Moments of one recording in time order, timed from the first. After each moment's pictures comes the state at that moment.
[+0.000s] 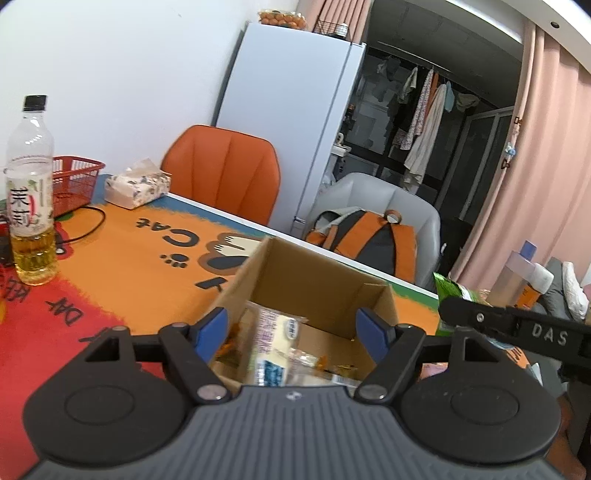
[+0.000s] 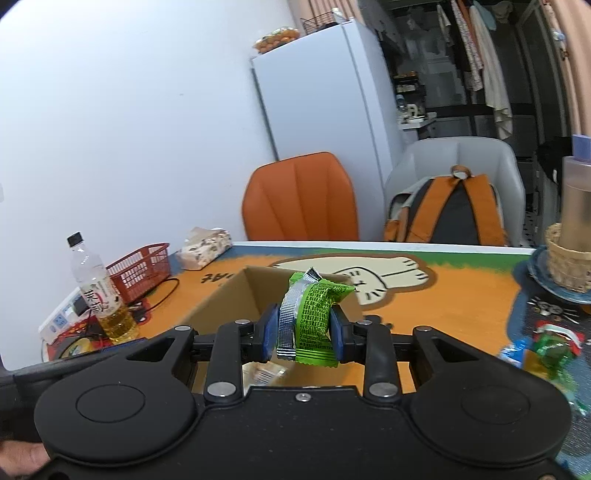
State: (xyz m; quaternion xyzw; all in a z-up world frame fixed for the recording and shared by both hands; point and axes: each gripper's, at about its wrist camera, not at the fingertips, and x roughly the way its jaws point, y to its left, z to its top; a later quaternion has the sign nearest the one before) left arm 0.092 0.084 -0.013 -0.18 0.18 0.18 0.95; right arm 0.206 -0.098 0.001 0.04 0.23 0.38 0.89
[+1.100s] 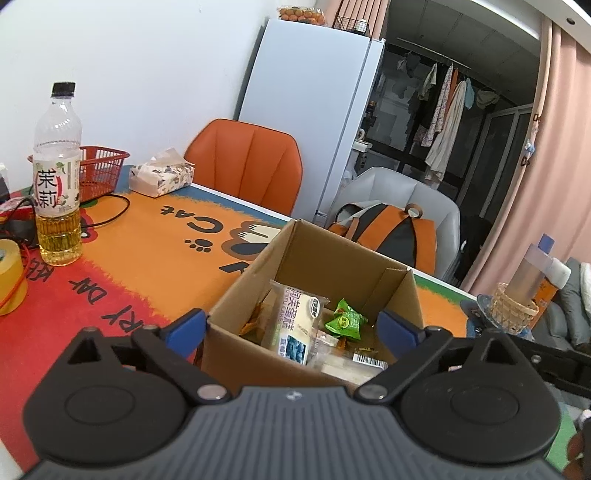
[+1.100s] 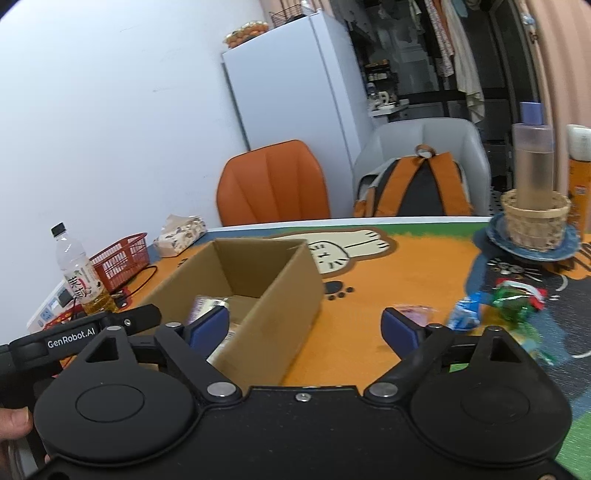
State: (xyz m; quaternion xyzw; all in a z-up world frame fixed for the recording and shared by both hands) left arm 0.084 0.077 -0.024 -0.18 0.19 0.21 0.94; right arm 0.187 -0.145 -0.018 0.05 0.26 0.34 0.90
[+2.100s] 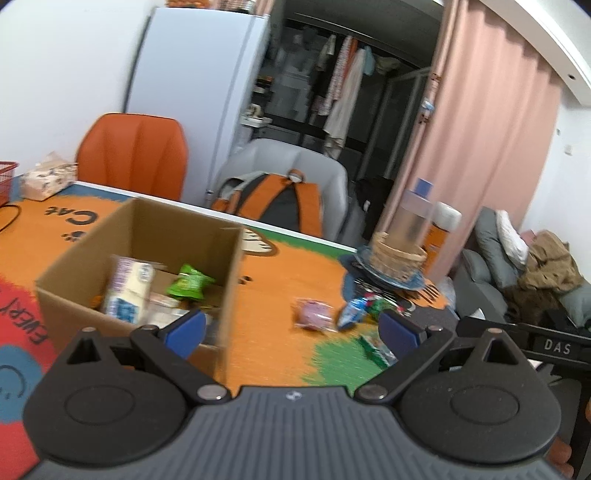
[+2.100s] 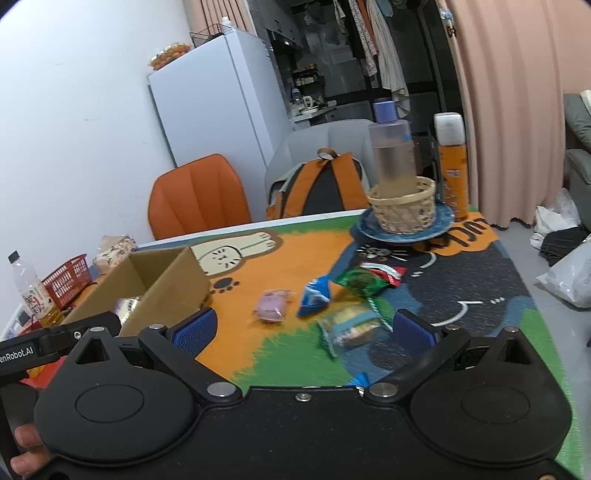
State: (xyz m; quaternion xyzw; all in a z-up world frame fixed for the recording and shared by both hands) left arm 0.097 -0.028 -0.013 -0.14 0.21 0.04 0.97; right arm 0.186 -0.271 -0.023 0.07 0.27 0.24 0.93
